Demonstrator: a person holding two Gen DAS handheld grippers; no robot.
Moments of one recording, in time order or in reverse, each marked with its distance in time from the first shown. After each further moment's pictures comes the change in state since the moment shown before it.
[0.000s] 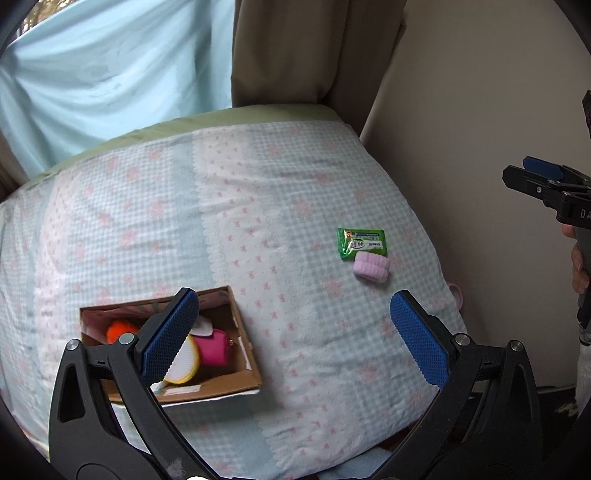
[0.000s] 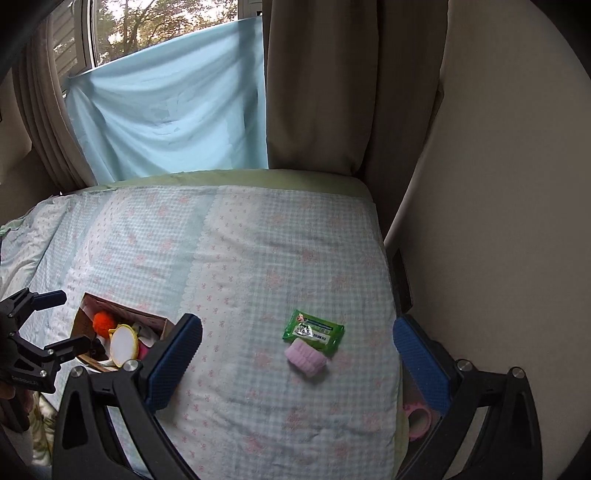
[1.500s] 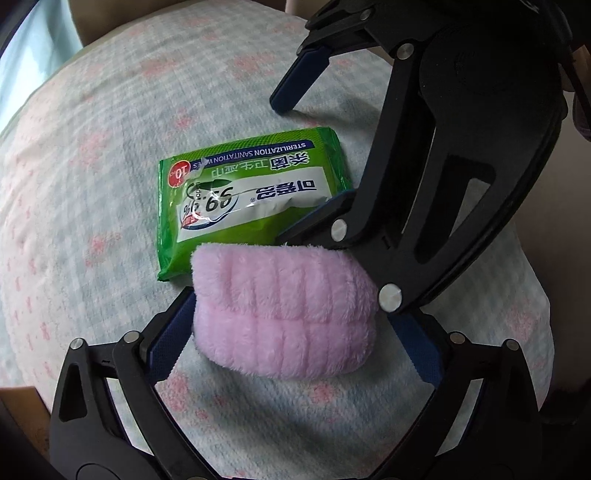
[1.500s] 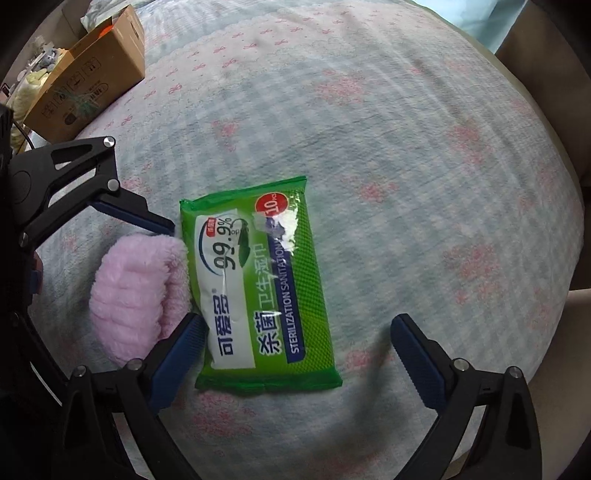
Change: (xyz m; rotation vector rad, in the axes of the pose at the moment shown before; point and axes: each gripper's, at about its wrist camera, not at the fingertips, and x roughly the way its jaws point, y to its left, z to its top) left arm 0.399 -0.168 -0.036 0.235 0.209 -0.072; right arm 0.385 -0.043 -0.100 -0.910 0.416 0.447
